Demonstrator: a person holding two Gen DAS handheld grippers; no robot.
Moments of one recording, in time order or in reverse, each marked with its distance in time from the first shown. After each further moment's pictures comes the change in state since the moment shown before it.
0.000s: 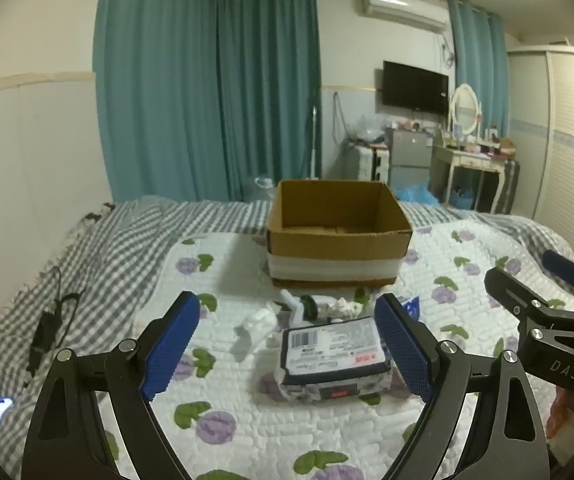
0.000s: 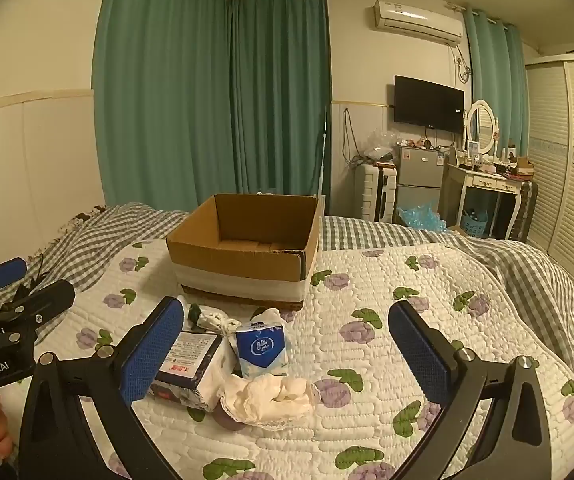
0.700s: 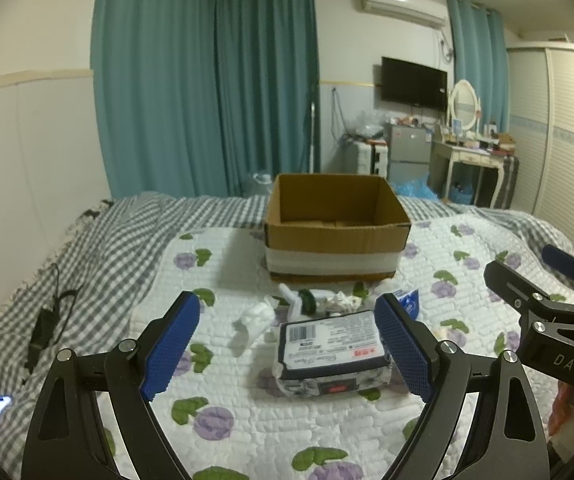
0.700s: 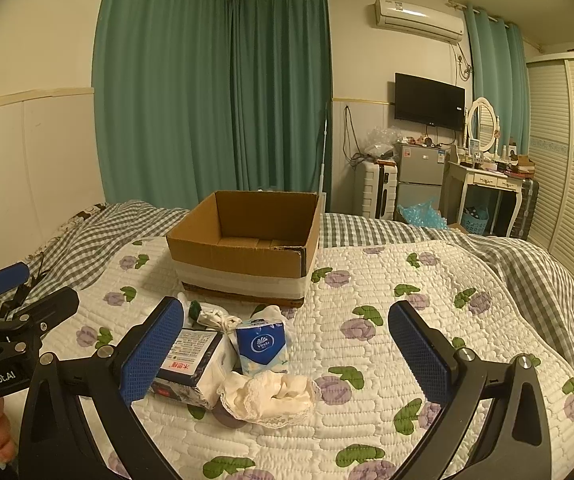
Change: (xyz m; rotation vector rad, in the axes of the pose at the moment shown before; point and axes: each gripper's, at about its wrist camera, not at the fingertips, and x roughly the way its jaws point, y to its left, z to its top) left arm 0.002 -0.001 -0.001 0.007 0.018 -0.005; right arm 0.001 0.000 -0.001 0.000 0.004 0.002
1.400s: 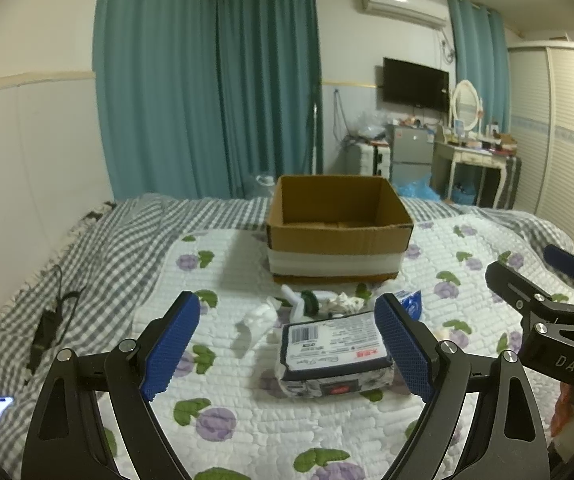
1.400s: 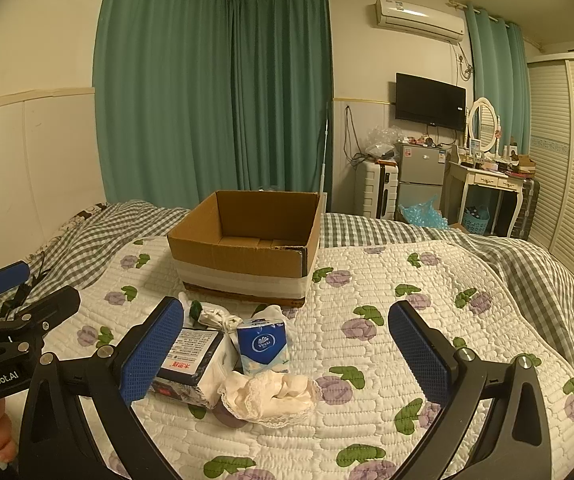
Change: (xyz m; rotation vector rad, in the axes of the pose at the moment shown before) left arm 0.000 0.002 0.001 0.003 -0.002 0.009; right arm 0.000 0.000 0.001 0.000 0.003 0.001
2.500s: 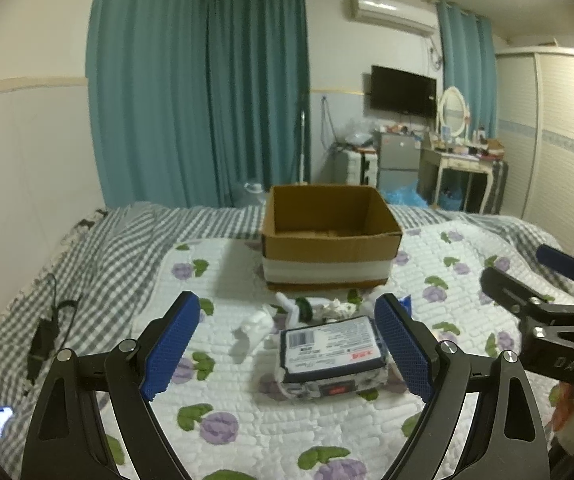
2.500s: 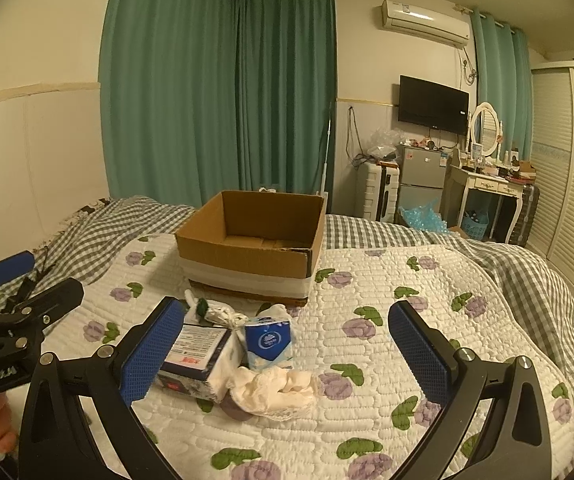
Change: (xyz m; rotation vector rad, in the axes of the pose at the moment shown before) left arm -0.011 0.007 0.005 0.012 -0.025 -0.049; right arm -0.018 0.011 0.004 -0.025 0.006 0.003
